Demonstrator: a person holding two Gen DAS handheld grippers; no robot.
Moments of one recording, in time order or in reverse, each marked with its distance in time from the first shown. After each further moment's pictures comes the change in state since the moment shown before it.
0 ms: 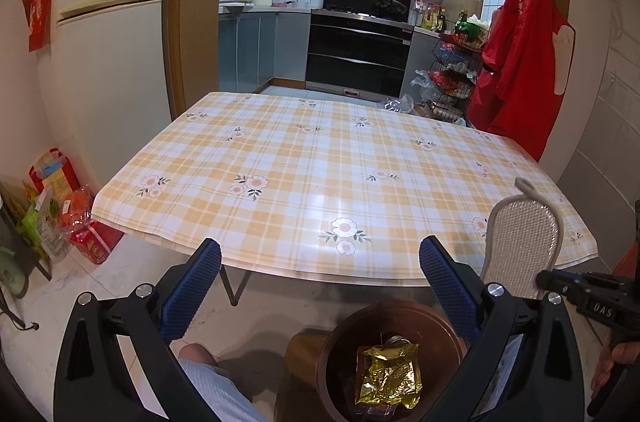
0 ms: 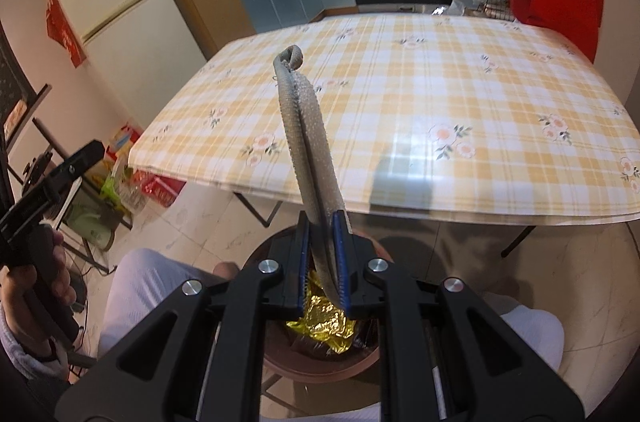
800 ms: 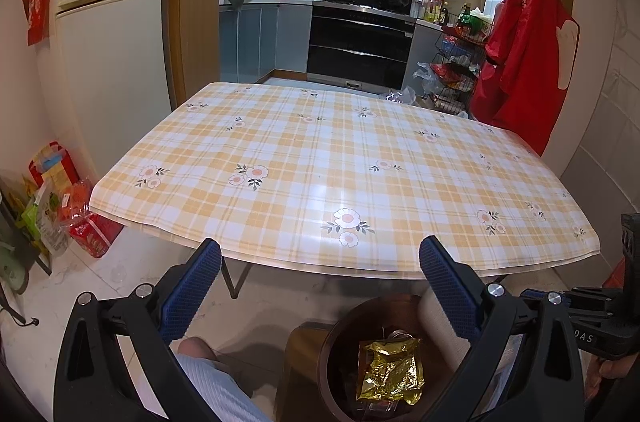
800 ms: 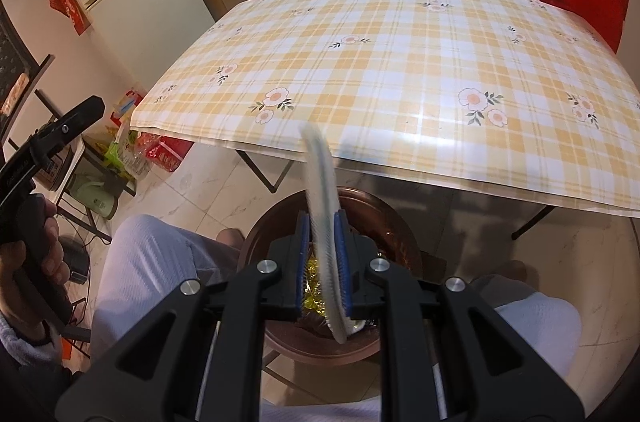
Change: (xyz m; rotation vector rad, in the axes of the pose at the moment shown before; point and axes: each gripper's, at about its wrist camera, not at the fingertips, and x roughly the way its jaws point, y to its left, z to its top) left arm 0.007 0.002 -0.004 -0.004 0.025 0.004; right arm 0.030 0.011 -0.011 -0.034 0.114 0.025
